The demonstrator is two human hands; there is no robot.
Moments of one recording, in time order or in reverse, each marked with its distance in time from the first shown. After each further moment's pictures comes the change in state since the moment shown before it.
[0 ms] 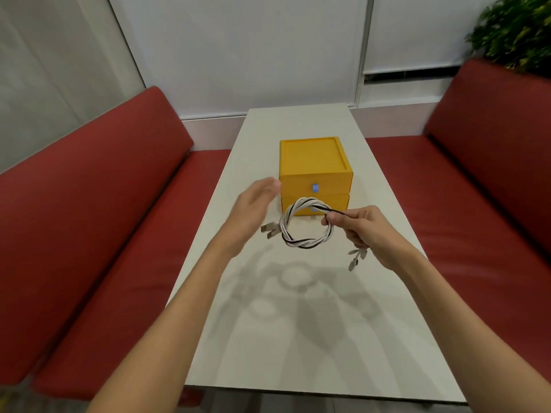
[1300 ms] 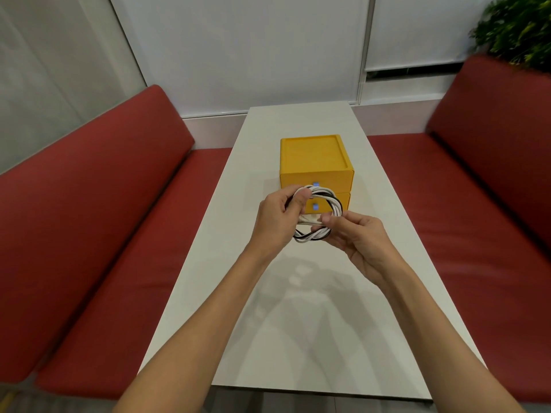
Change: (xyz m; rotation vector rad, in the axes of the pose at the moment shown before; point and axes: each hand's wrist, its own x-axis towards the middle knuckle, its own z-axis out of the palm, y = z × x) left_hand -0.002 -0.006 0.047 0.110 0.058 0.349; right_hand -0.019 -0.005 0.029 0.559 0.125 0.076
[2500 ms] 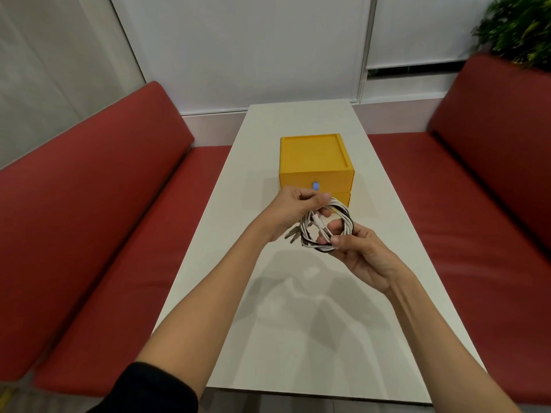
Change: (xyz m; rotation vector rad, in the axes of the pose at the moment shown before) left_hand 0.037 -0.005 0.010 -0.277 -0.375 -0.356; right_hand 0.008 0.014 -0.026 0.181 -0.205 0.123
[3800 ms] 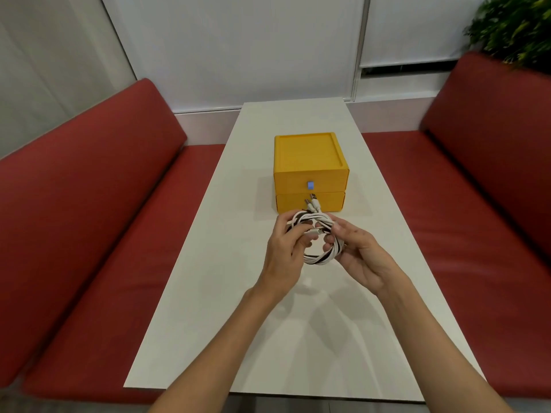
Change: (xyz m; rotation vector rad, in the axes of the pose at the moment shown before) left_hand -0.048 -0.066 0.034 0.407 0.423 0.555; right_hand 0.015 0.010 -0.016 0.098 0.032 -0.021
